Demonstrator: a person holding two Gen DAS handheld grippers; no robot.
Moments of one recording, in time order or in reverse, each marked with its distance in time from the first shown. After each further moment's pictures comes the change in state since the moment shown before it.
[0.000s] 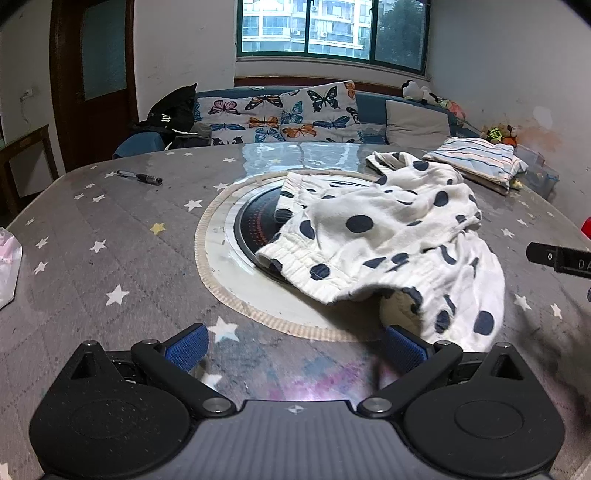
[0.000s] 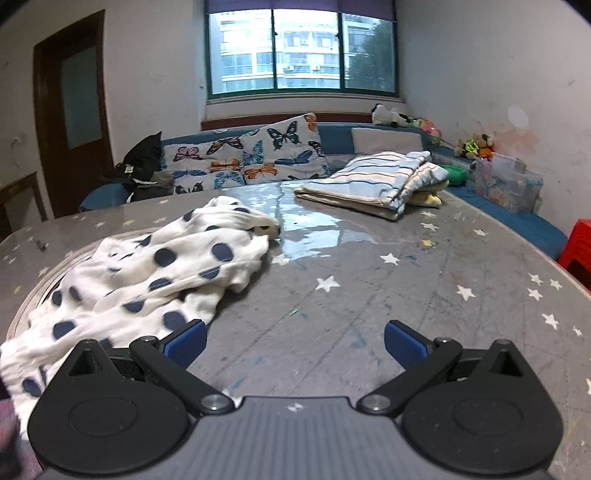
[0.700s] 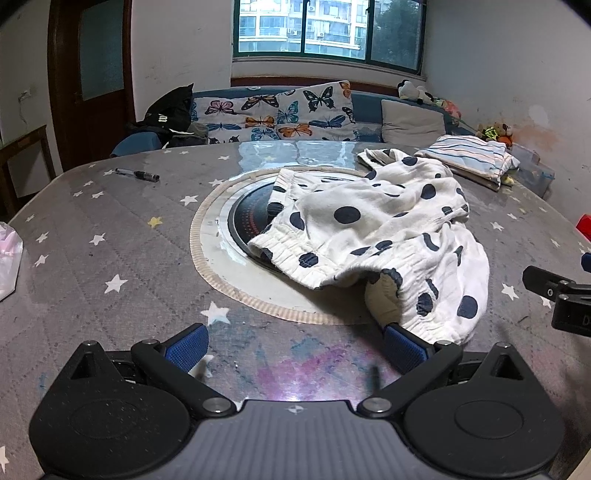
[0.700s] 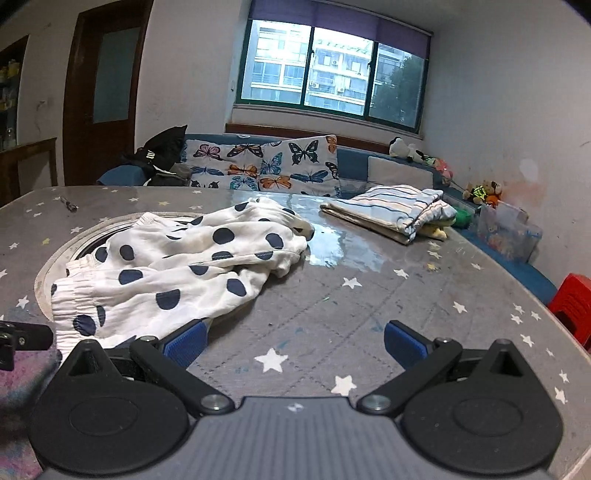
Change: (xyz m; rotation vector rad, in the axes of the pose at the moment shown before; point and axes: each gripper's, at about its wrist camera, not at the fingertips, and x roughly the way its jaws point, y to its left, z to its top) left arm -0.002 0.002 -0.009 0.003 0.003 -0.016; right arm -0.062 0.037 -0.025 -0.176 -0.041 -0.031
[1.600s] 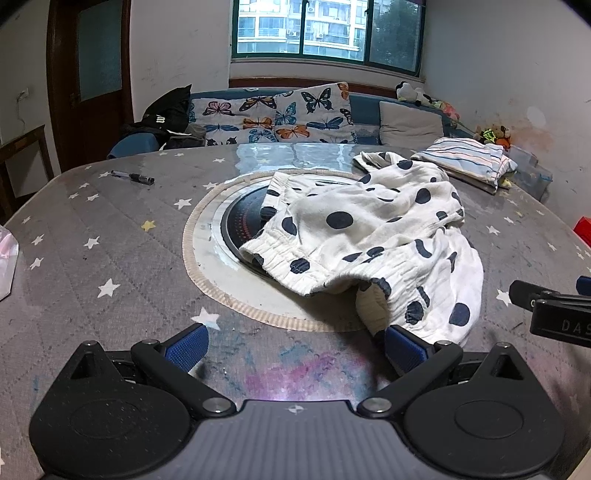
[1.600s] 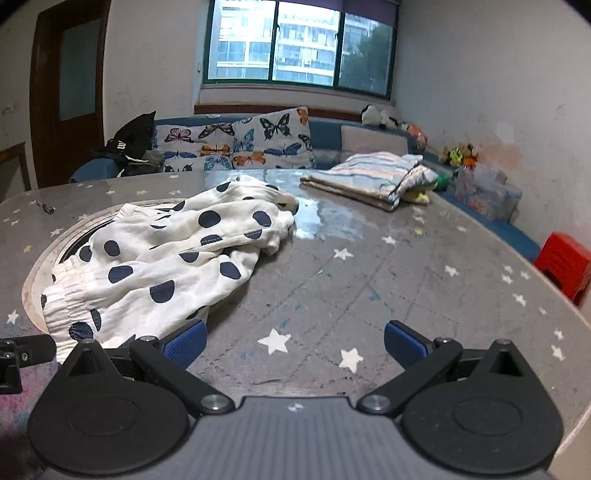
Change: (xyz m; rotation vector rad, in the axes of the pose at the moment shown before) left arm 0.003 -0.006 0.005 -0.001 -0.006 -0.009; right arm 0.008 0.009 0.003 0.101 0.112 -0.062
